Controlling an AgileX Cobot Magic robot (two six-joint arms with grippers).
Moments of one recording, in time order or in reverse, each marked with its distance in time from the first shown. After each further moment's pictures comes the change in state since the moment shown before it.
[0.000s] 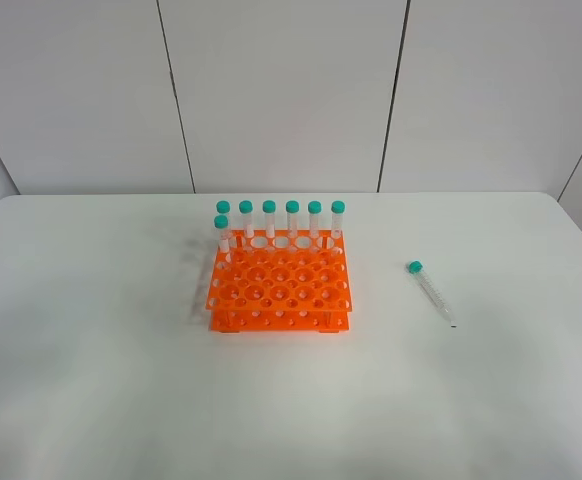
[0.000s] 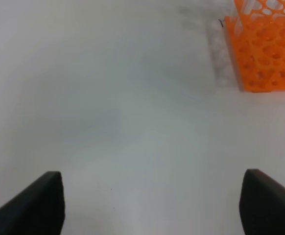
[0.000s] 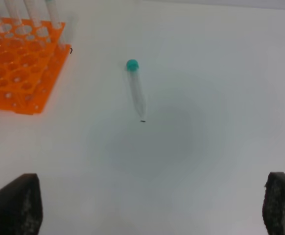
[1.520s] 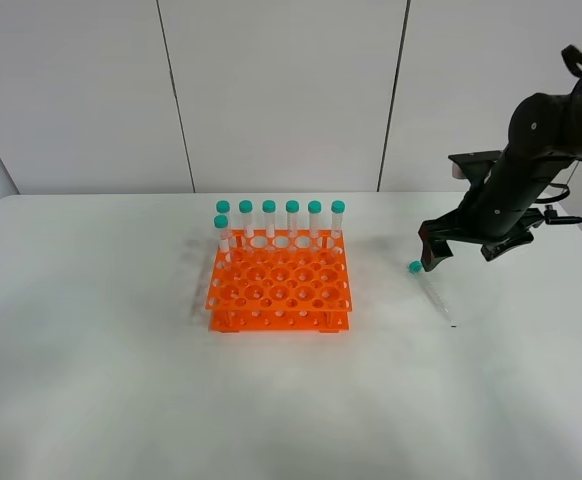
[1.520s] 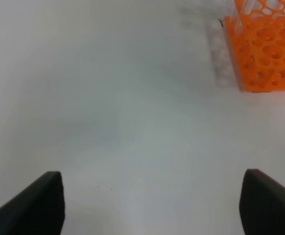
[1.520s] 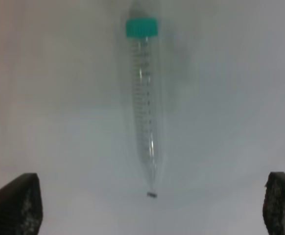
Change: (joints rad) left arm 0.000 0.000 0.000 0.000 0.000 0.000; right arm 0.070 1.880 -0.783 -0.012 -0.252 -0.044
